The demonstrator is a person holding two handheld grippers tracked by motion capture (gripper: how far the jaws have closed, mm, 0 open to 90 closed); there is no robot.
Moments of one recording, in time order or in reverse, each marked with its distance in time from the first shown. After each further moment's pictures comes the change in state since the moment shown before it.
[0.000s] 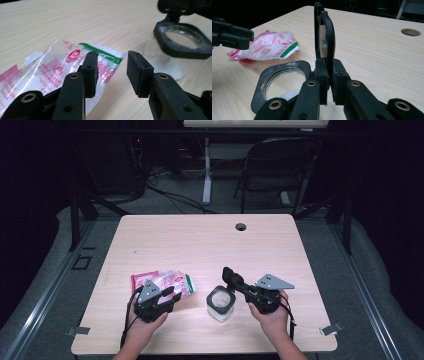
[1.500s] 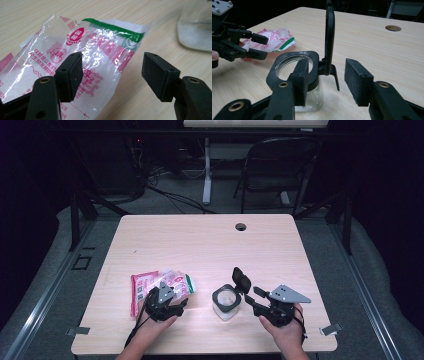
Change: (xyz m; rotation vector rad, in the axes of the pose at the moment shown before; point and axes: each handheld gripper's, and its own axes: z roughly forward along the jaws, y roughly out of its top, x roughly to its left) left arm -0.008 -0.014 0.044 0.156 0.140 0.137; right arm 0.000 -0.018 -0.038 -0.020 -0.039 0.001
